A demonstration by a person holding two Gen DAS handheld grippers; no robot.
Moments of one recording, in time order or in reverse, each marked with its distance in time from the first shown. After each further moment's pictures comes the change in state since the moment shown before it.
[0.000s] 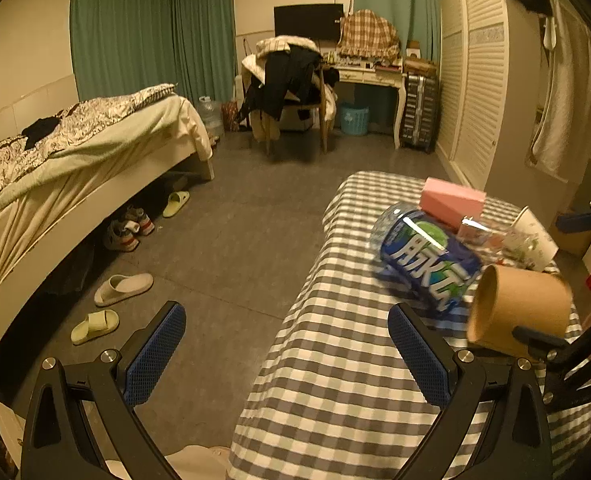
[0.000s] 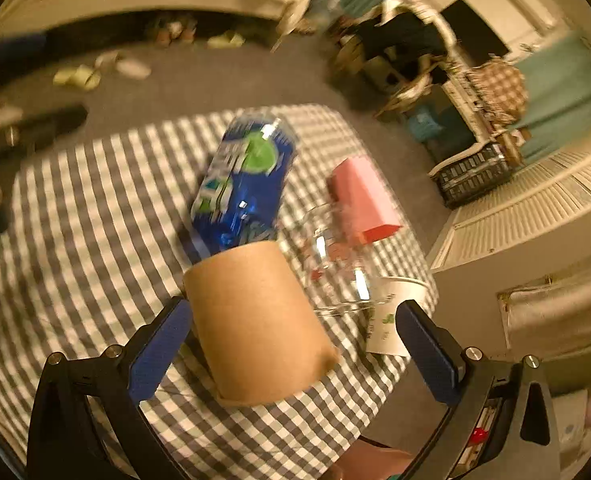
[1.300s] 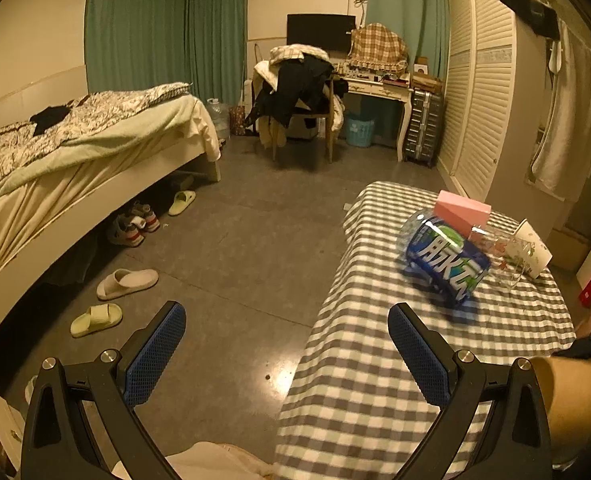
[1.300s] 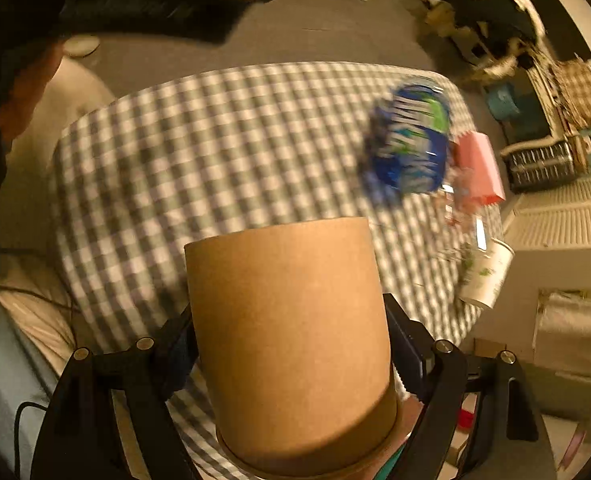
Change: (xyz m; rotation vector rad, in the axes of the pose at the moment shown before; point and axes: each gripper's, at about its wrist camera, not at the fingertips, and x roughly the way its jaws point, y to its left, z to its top) left arm -0.029 0.050 -0.013 -0.064 -0.029 -0.026; right arm -0.046 0.108 -0.011 -0.170 0.228 0.212
